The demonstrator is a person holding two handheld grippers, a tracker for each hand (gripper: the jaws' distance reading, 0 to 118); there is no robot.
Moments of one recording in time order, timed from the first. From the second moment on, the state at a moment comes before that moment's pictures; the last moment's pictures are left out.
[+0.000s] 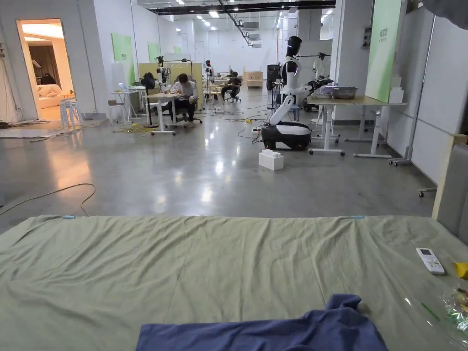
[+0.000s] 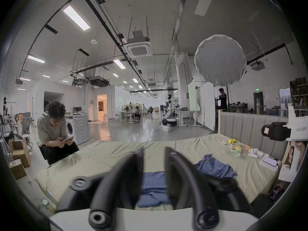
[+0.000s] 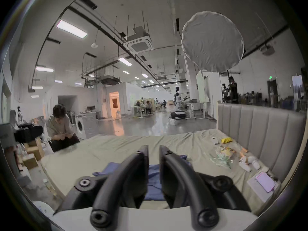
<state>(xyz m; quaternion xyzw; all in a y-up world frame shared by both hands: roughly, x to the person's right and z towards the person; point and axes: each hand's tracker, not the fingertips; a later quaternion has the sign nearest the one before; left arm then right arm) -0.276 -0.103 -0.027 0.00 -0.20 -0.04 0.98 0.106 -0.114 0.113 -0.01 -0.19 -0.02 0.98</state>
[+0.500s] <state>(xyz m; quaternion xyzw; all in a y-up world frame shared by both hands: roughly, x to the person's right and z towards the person) -0.271 -0.096 -0.021 0.00 -0.23 -0.03 0.97 0.099 -0.121 0.117 -0.02 -0.19 -0.02 0.98</state>
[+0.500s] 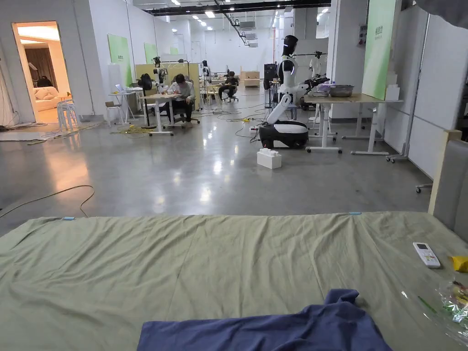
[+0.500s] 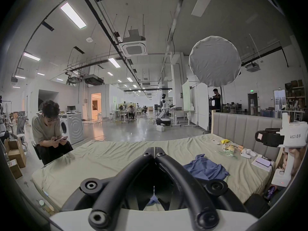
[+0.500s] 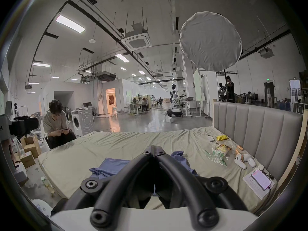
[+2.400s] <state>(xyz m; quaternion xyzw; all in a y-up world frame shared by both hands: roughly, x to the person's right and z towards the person) -0.197 -0.382 -0.315 -0.46 -0.17 -0.04 0.87 0.318 -0.384 -0.103 -0.36 -0.32 -0.17 0.86</state>
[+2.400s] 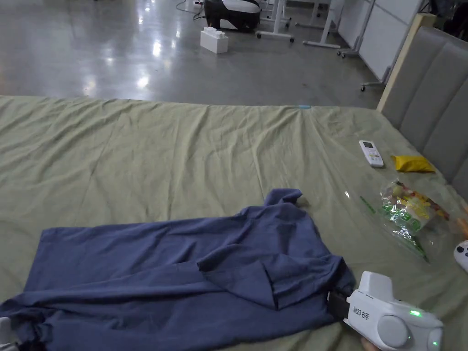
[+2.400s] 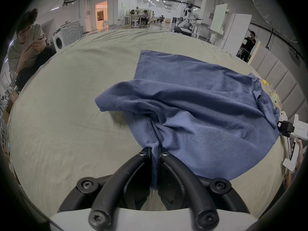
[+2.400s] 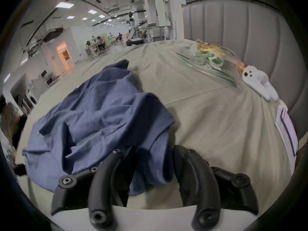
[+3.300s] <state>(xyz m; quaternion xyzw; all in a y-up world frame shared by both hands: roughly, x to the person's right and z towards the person) -0.319 -0.316 -0.207 -0.42 -0.22 0.02 0.88 0.209 -0.295 0.066 -0.32 -0.33 -0.15 0.87</state>
